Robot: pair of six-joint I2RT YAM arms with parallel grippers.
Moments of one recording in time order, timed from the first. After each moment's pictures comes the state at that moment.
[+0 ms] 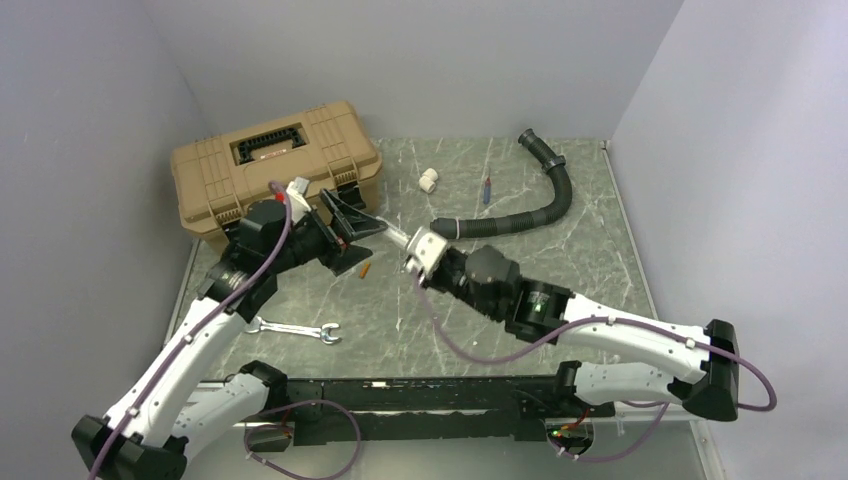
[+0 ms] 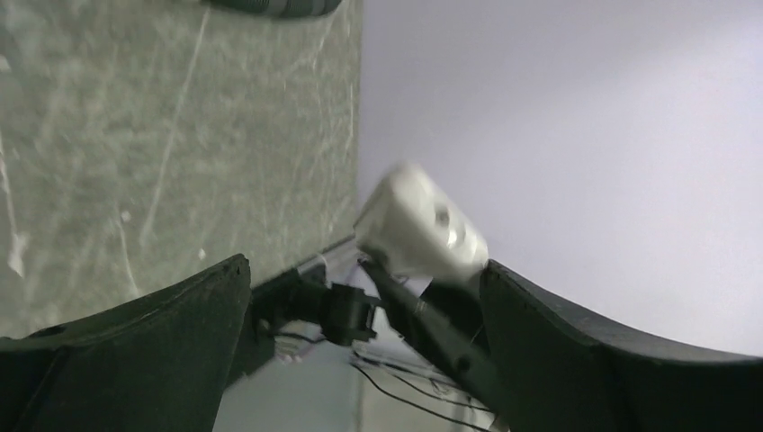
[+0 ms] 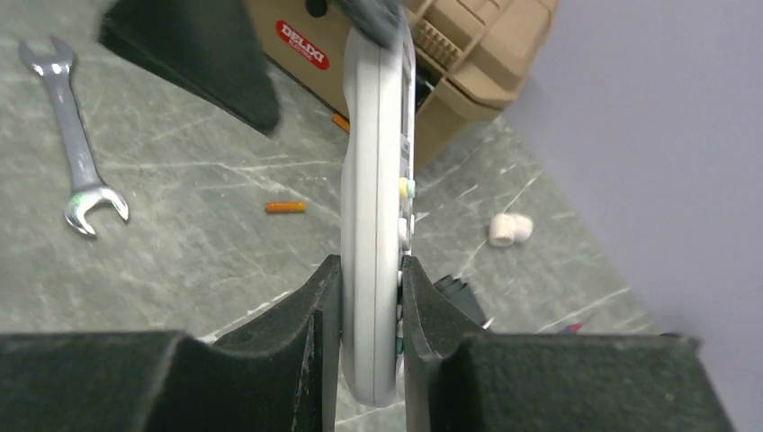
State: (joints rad) left arm -0.44 0.90 0.91 -0.35 0.45 -1.29; right arm 1.21 1.07 0.89 0.02 0.34 -0.46
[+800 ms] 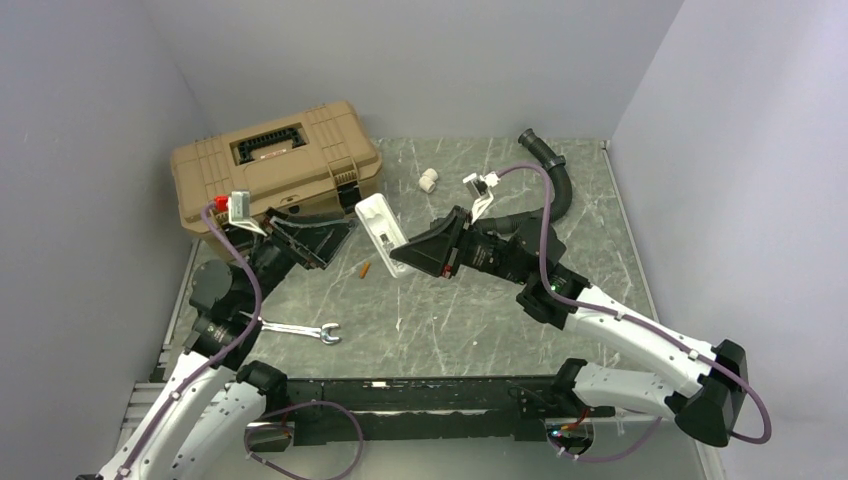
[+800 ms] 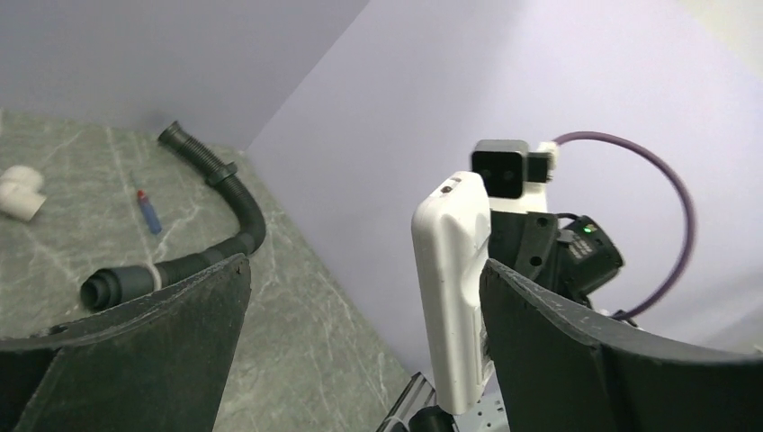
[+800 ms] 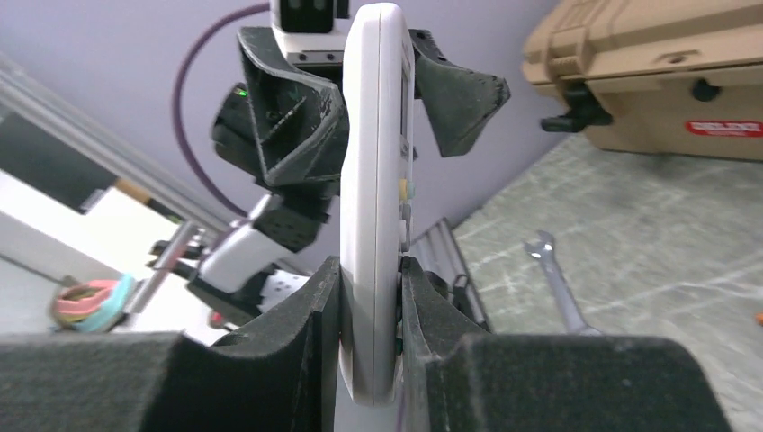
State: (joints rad) left arm -0.43 0.56 0.64 0.24 0.27 -0.91; right arm 0.90 1.03 0.88 0.33 -0.37 0.81
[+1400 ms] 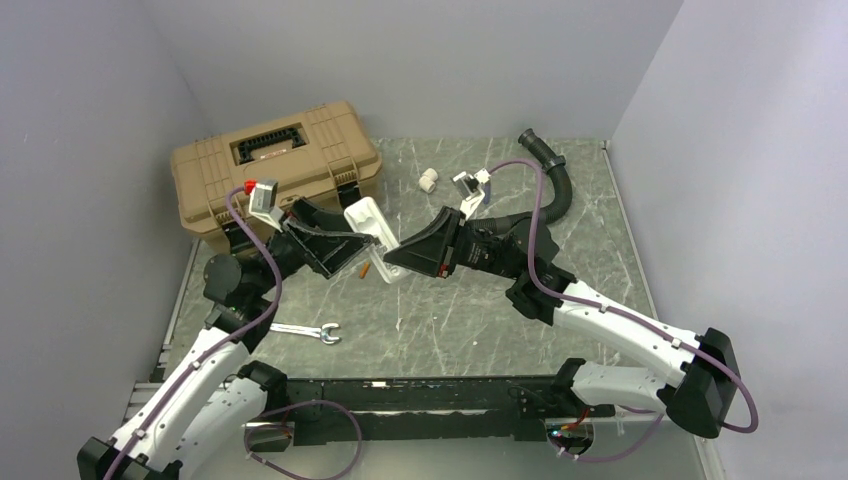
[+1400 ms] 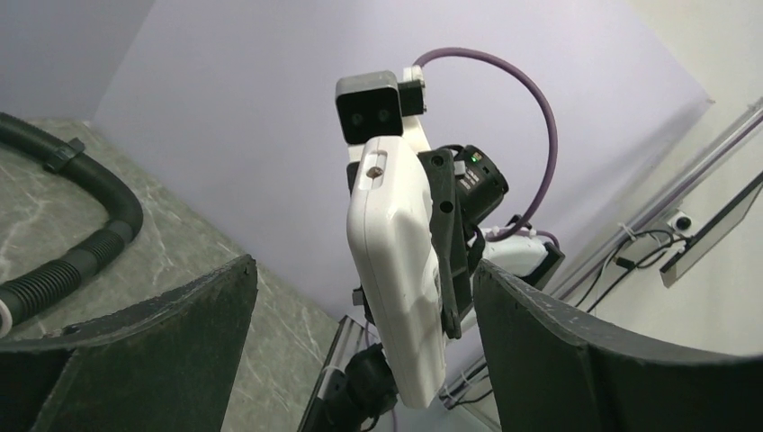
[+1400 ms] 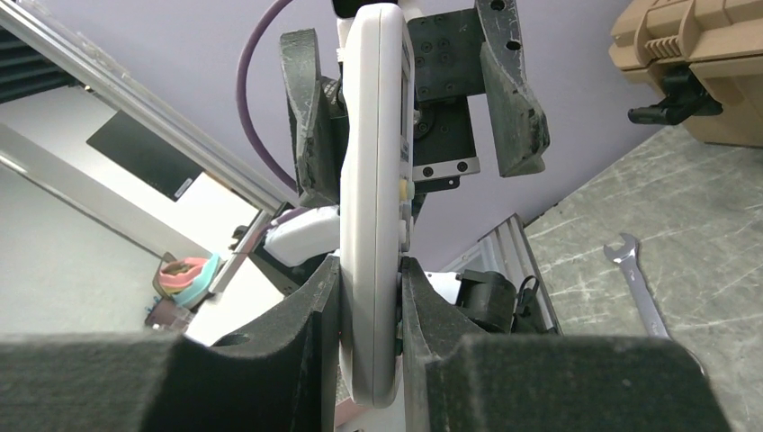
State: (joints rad) left arm -0.43 0.71 0.60 0.65 0.58 -1.05; right arm 0.88 1.10 0.85 0.56 -0.50 1.01
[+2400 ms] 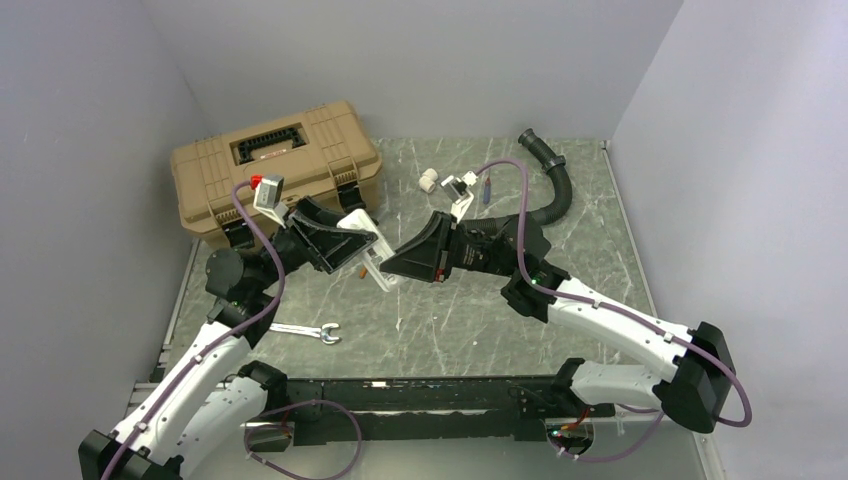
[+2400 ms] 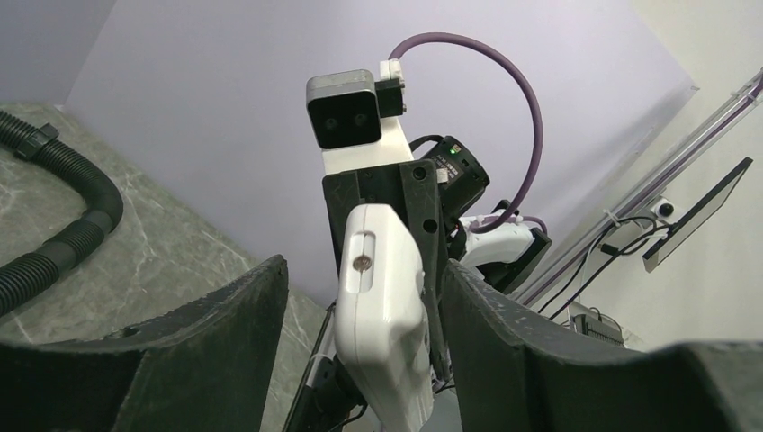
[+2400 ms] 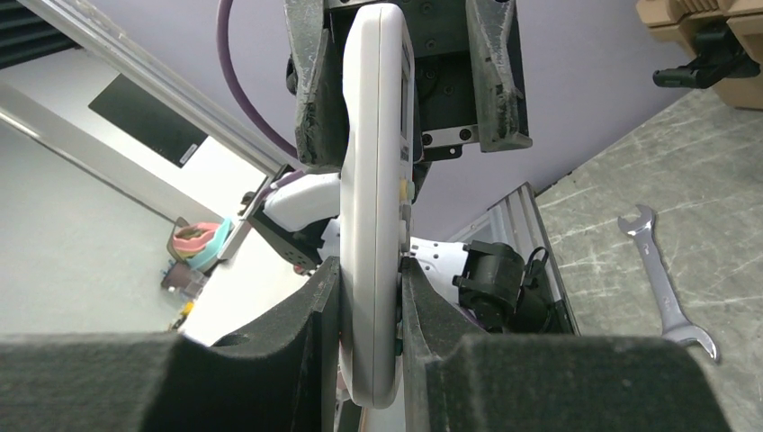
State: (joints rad) left arm -0.43 0.75 0.62 0.67 0.64 -1.08; right arm 0.88 1.14 0.86 0.56 -0.59 1.01
